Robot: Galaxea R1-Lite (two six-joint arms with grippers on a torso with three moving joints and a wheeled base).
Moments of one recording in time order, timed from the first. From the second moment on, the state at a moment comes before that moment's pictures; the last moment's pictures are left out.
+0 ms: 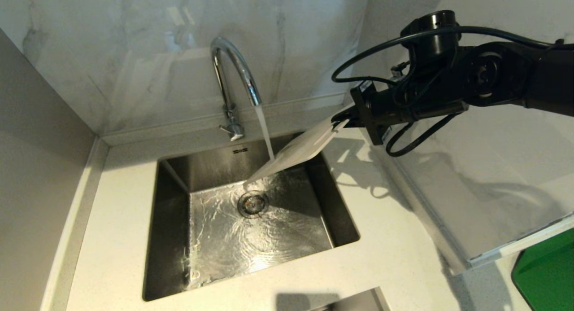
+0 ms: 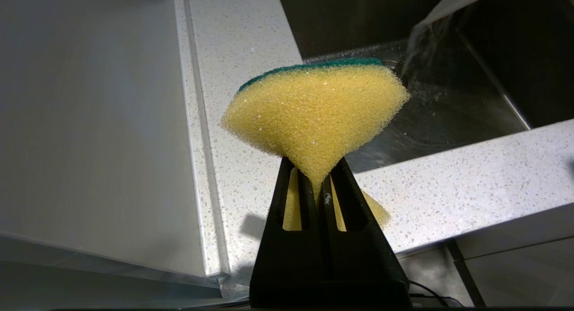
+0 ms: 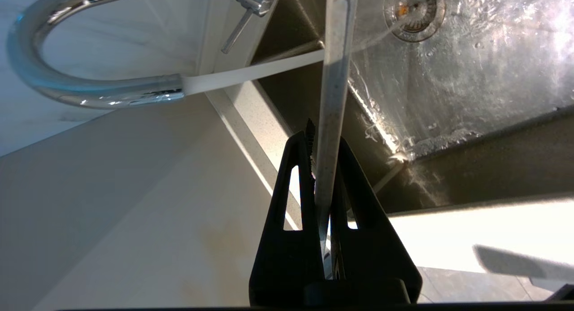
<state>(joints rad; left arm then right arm) 0.00 0.00 0.00 0.00 0.01 -0.01 0.26 1.96 -1.94 0.40 0.48 1.04</state>
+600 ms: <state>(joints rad) 0.00 0.00 0.00 0.00 0.01 -0.01 0.28 1.96 -1.94 0.43 0.49 1.05</state>
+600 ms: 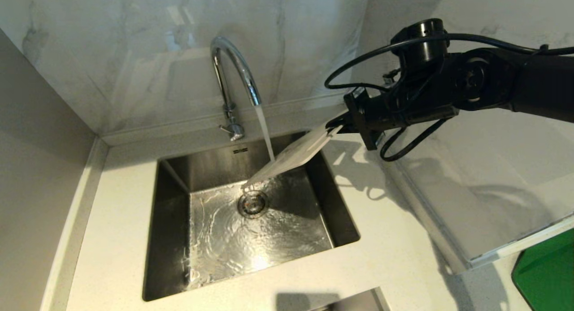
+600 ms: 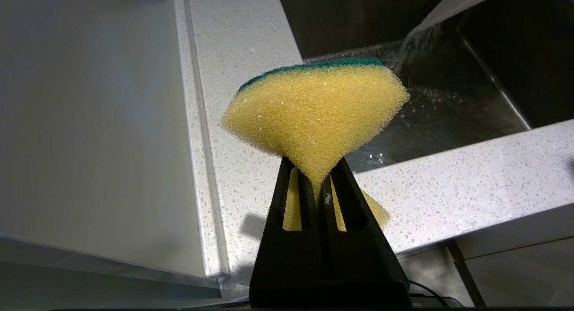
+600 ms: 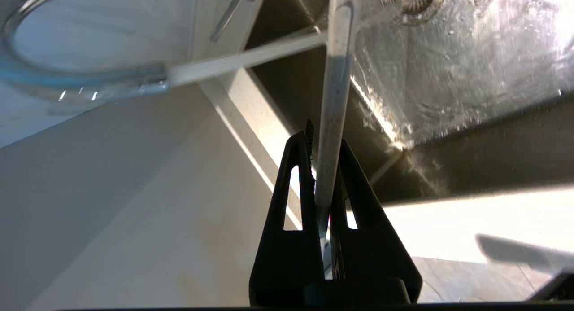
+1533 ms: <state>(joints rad) 0.00 0.01 -0.01 0.02 0.01 0.00 0.27 1.58 -1.90 0.84 0.48 1.05</state>
